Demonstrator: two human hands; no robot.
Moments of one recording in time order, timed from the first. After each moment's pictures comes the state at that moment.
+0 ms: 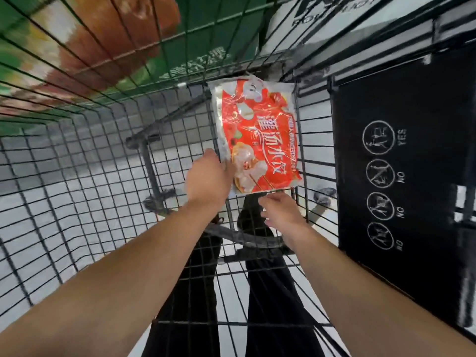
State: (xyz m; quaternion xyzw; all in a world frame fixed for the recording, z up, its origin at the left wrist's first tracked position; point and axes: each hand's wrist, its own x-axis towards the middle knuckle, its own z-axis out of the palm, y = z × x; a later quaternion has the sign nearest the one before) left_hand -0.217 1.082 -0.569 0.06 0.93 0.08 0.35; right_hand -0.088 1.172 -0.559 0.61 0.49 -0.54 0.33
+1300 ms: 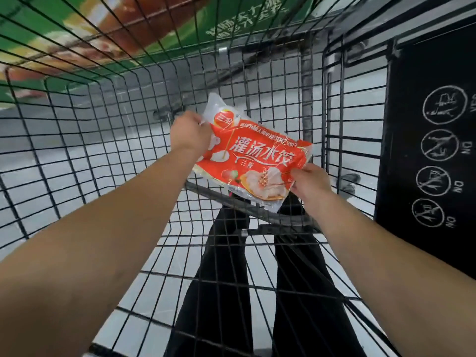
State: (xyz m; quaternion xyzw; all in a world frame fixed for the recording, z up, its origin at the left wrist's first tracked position) left_hand -0.281 0.951 -0.574 -0.07 0.93 0.13 0.35; right_hand -0.082 1.105 -0.588 0.66 0.45 -0.56 0.23
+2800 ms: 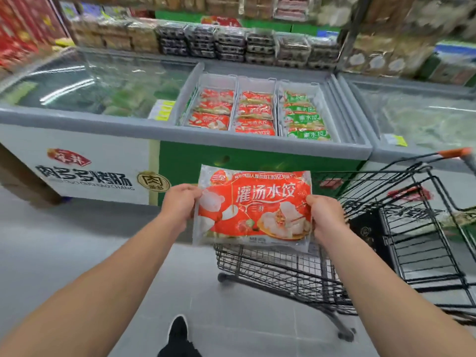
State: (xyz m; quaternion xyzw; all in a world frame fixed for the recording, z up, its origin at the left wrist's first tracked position) left_hand -0.170 0.568 -0.107 -0.19 0.73 0.64 0.15; right_hand -0.078 0.840 -0.088 0.46 0.63 -0.62 -0.06
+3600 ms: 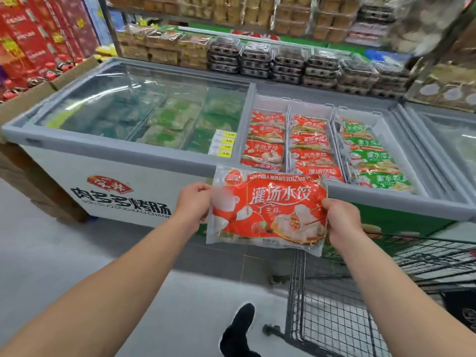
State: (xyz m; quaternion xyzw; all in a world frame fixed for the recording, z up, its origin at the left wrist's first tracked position) left_hand -0.431 0.367 -0.101 -0.17 0.75 0.63 0.12; right_hand -0.359 0.650 -0.088 0.43 0.62 -0.65 -0.08
